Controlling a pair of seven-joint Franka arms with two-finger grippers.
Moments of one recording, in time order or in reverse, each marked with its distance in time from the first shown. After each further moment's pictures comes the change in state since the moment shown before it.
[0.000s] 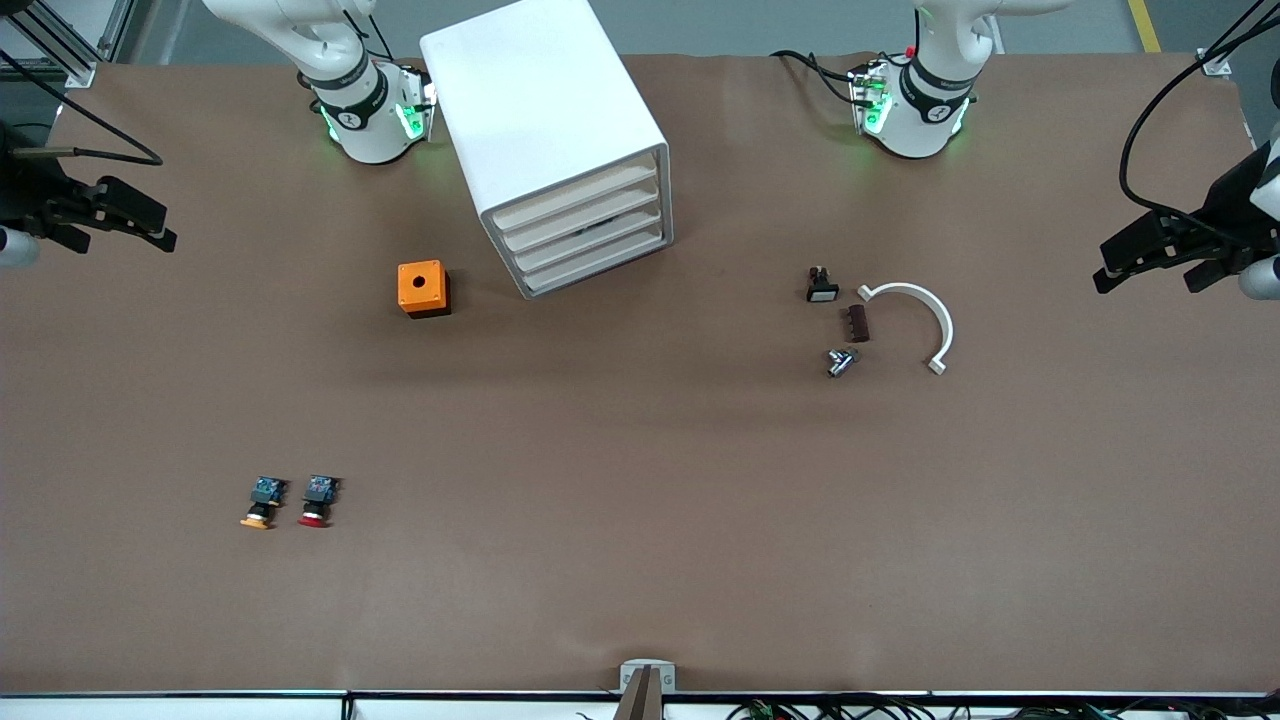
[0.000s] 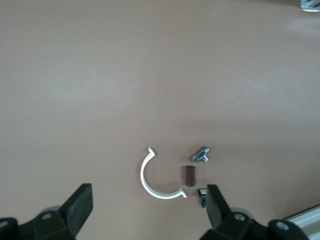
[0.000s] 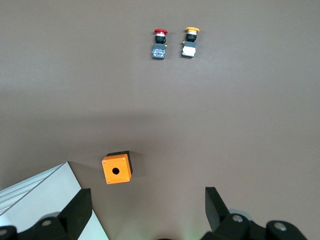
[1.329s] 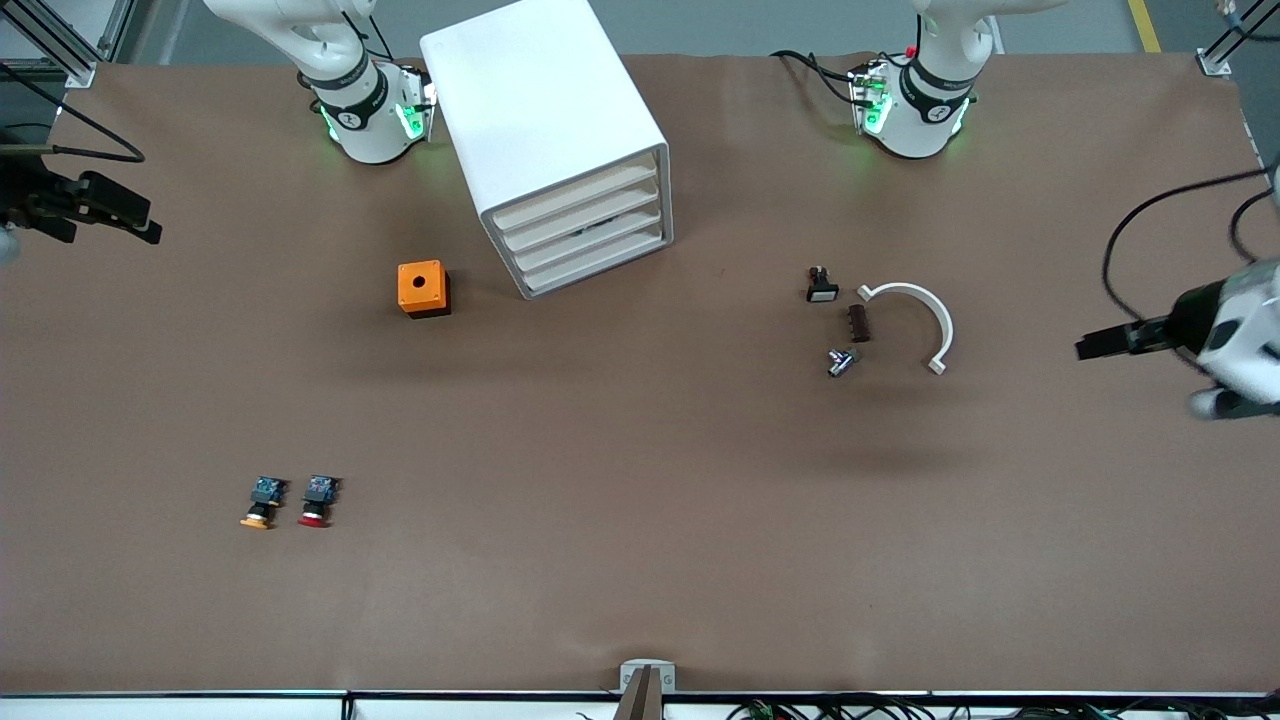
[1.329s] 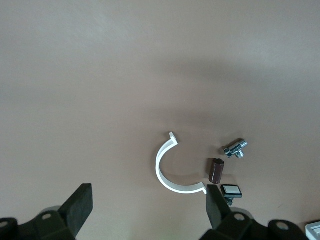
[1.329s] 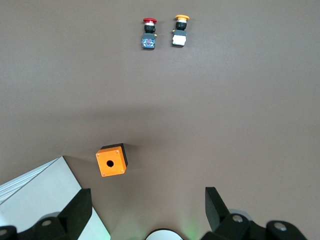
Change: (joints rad) left arm 0.079 0.277 0.014 -0.018 -0.002 0.003 -0.004; right arm -0.030 -0.001 -0.010 0.007 -0.004 -0.043 -0.007
